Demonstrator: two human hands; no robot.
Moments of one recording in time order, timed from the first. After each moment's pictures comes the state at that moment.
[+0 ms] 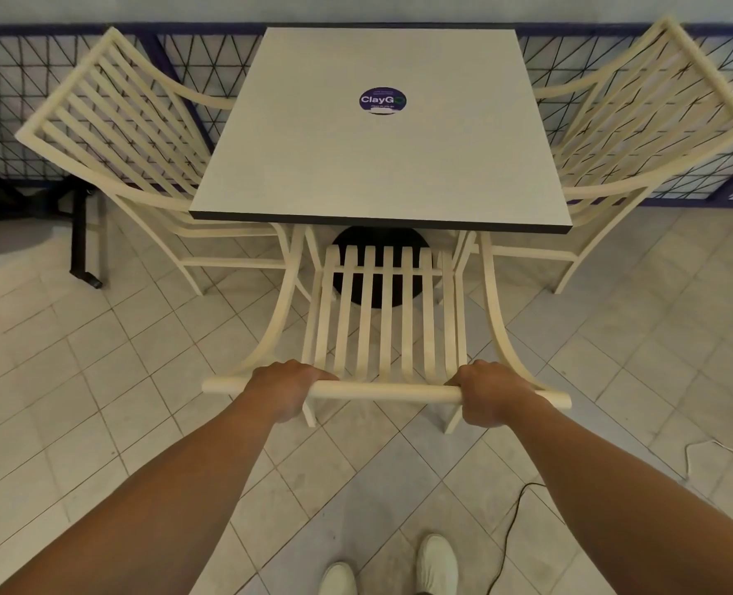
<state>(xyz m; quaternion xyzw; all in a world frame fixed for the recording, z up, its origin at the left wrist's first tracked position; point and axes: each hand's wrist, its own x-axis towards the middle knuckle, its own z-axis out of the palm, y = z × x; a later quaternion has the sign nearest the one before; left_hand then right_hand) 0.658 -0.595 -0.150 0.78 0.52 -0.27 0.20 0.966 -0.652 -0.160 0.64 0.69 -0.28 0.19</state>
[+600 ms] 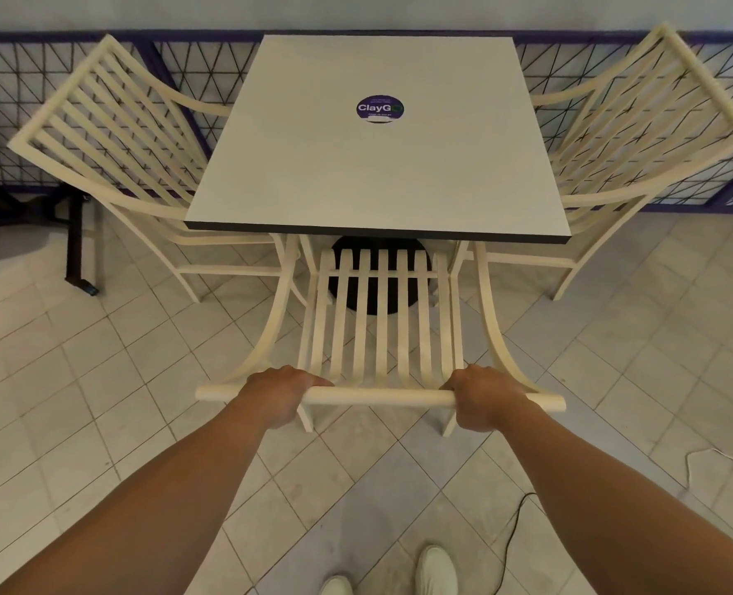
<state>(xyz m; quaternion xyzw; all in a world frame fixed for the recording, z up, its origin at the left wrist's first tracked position) 0.664 -0.575 -0.143 0.78 0.52 -0.29 0.21 0.964 -0.633 -0.159 0.65 0.68 -0.27 0.19</state>
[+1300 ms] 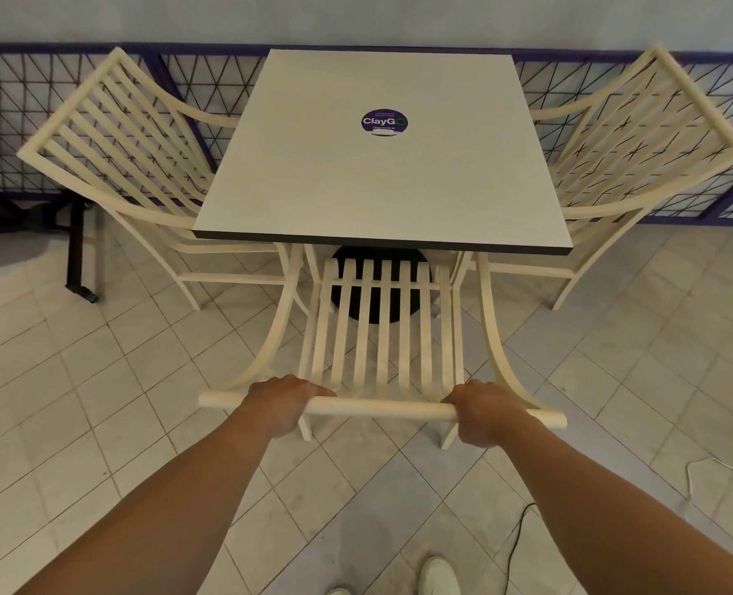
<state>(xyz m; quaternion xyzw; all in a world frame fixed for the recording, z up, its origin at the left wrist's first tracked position) 0.648 -0.575 -0.145 0.78 0.51 -0.27 0.22 0.952 -0.639 -0.158 0.65 0.68 -0.27 0.19</state>
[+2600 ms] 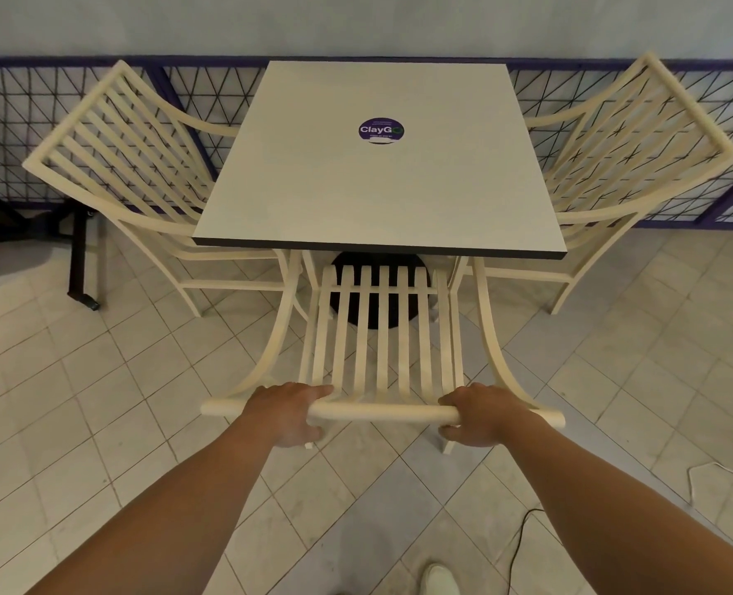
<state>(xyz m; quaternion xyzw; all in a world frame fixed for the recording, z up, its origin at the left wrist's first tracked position) 0.651 -0.584 -0.144 0.78 0.53 -0.25 0.23 0.962 -0.640 -0.153 0.63 0.69 -0.29 0.19</state>
